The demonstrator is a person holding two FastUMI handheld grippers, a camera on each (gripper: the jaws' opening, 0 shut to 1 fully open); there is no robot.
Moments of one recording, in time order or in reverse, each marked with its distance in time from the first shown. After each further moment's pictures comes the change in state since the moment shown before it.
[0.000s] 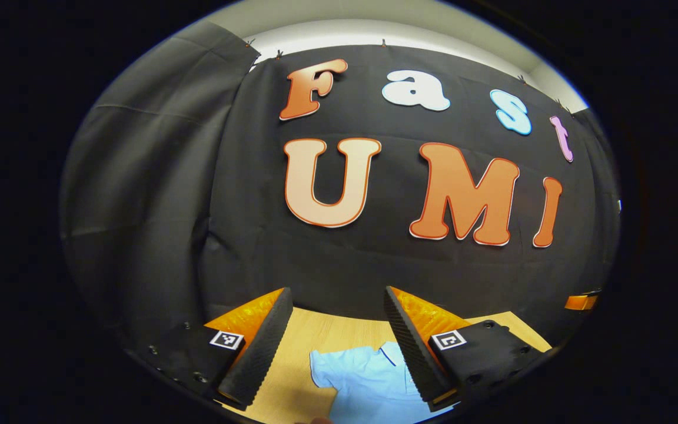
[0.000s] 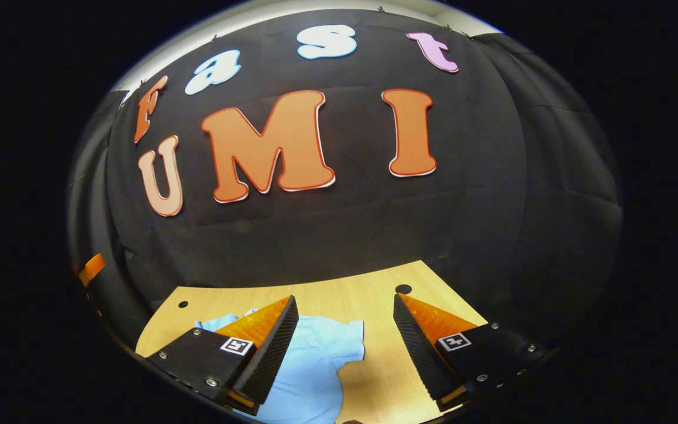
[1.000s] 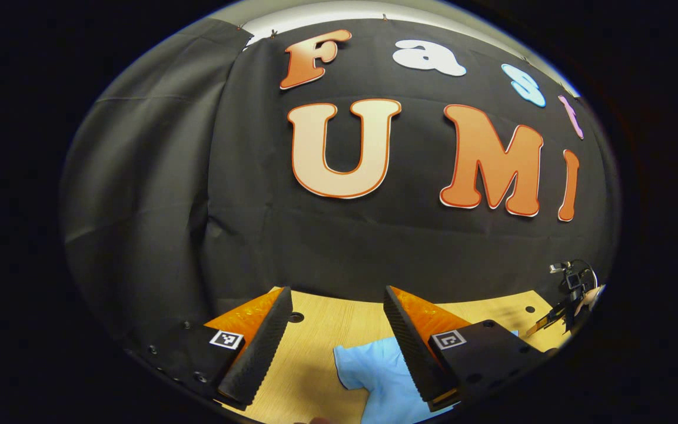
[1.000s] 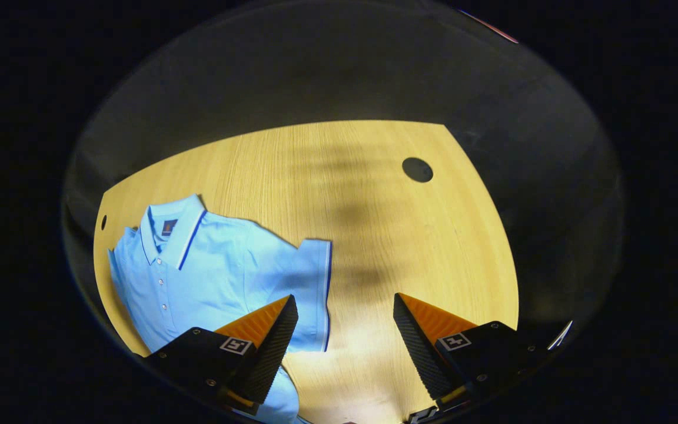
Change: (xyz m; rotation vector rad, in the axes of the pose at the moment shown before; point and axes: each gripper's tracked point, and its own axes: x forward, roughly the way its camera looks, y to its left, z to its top) left arm 0.071 0.058 -0.035 0.061 0.116 0.041; right arm 0.205 -0.028 -0.206 -0.148 0.882 -0.108
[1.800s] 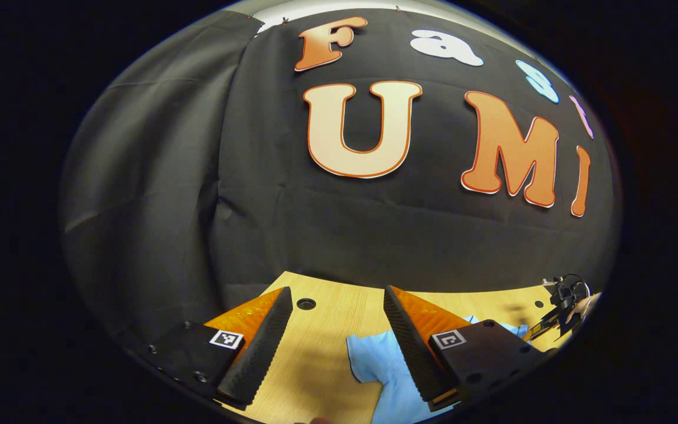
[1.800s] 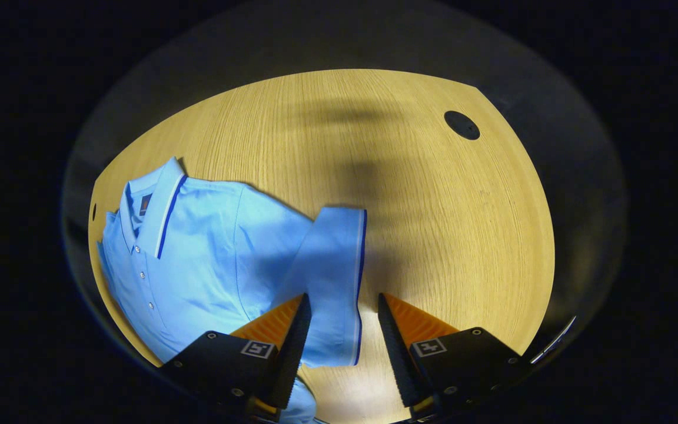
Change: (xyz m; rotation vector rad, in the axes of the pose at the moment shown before) left arm 0.009 0.025 -0.023 -0.022 0.059 0.037; right arm 0.044 0.029 -0.024 0.007 0.149 0.020
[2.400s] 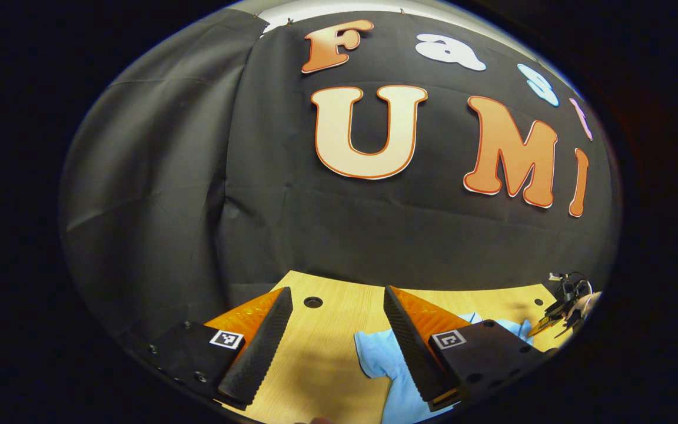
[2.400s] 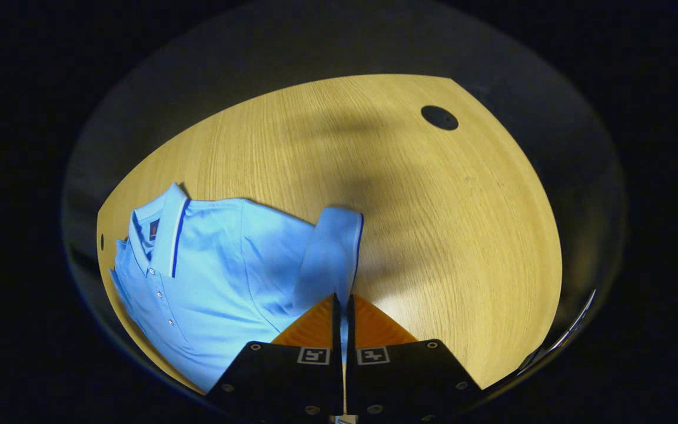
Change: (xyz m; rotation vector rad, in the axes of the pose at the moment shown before) left arm -0.016 0.027 -0.003 -0.003 -0.010 -0.008; right arm -0.026 0.005 0.007 0.111 -0.090 0.015
